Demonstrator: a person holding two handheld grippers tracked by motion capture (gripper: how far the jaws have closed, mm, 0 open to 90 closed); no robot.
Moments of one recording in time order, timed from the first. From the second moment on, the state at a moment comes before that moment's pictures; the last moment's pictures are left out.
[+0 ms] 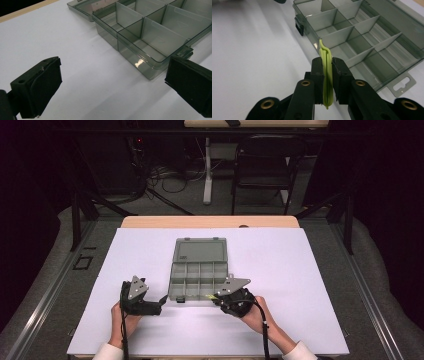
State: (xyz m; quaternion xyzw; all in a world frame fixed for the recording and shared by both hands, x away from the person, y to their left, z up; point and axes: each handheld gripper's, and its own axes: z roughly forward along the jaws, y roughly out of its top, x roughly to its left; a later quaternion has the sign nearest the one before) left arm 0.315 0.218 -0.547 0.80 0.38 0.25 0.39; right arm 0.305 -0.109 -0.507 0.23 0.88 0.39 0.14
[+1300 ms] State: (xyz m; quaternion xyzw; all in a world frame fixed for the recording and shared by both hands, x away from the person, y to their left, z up) left arm 0.314 0.224 -0.546 0.79 0.38 0.25 0.40; right arm 0.330 -0.131 -0.497 0.28 0.85 0.40 0.18
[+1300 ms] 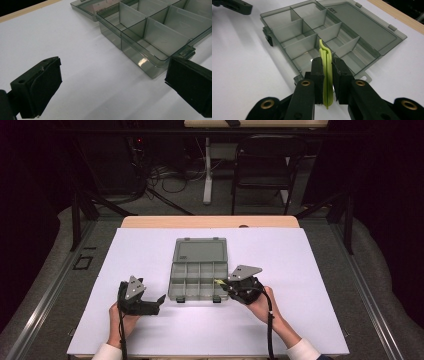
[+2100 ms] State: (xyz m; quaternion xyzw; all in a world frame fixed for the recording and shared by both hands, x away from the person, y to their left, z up) left arm 0.314 0.223 -0.546 0.80 0.38 0.25 0.40; right arm 0.346 -0.123 -0.511 0.32 0.84 0.39 0.17
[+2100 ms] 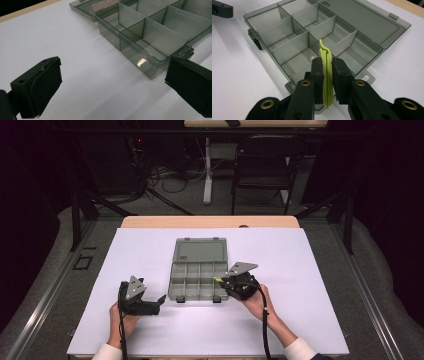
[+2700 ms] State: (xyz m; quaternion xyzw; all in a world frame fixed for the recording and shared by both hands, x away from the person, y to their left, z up) left arm 0.314 0.222 -0.546 0.80 0.38 0.25 0.40; right arm 0.349 -0.112 -0.523 0.35 0.84 0.37 0.17
